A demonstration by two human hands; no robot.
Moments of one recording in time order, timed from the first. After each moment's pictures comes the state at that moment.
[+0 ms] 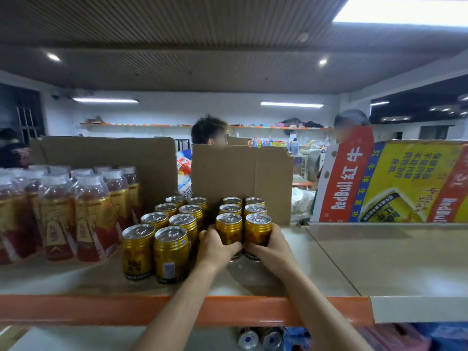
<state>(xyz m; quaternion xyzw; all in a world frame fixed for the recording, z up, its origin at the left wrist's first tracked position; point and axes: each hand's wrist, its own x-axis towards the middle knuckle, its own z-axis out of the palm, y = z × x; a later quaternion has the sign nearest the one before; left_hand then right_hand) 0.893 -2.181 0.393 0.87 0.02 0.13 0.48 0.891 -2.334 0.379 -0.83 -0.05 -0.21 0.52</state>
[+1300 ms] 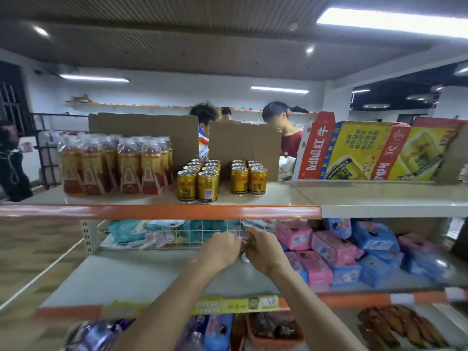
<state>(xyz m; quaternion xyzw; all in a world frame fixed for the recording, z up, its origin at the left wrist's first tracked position) 0.658 -2.111 0.344 0.96 -0.17 0.07 0.22 0.635 -2.246 0.337 -0.94 -0.06 -0.17 0.30</state>
